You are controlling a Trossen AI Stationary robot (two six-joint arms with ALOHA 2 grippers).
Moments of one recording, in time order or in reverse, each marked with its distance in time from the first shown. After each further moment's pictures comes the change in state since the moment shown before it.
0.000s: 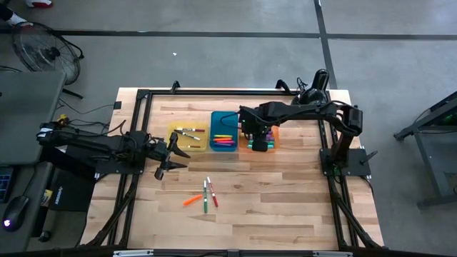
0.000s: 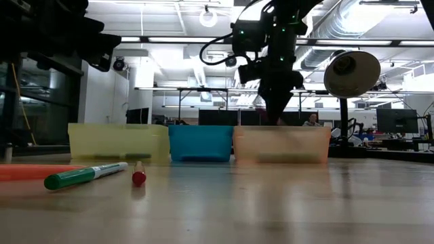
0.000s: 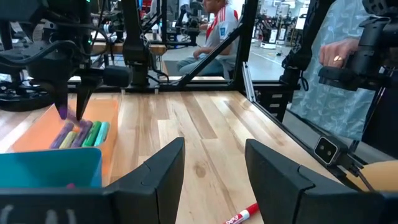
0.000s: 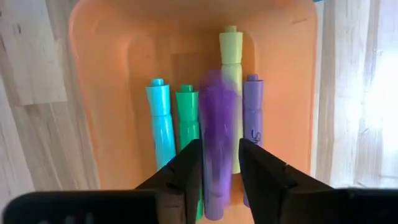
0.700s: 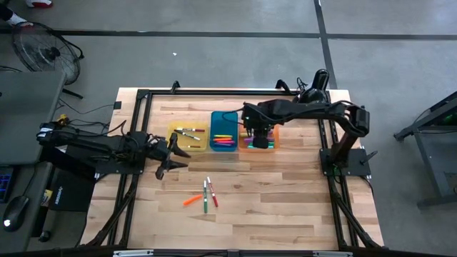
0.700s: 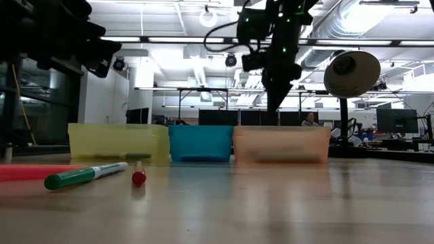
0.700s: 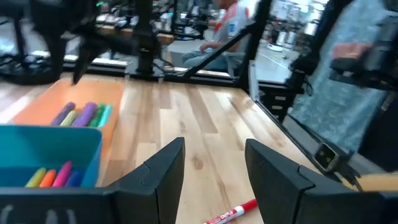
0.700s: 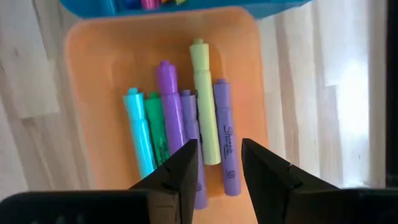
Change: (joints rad) left arm 0.000 0.000 0.000 -0.030 -0.033 -0.092; right arm 0.003 -0.072 0.000 -0.005 0.065 0.043
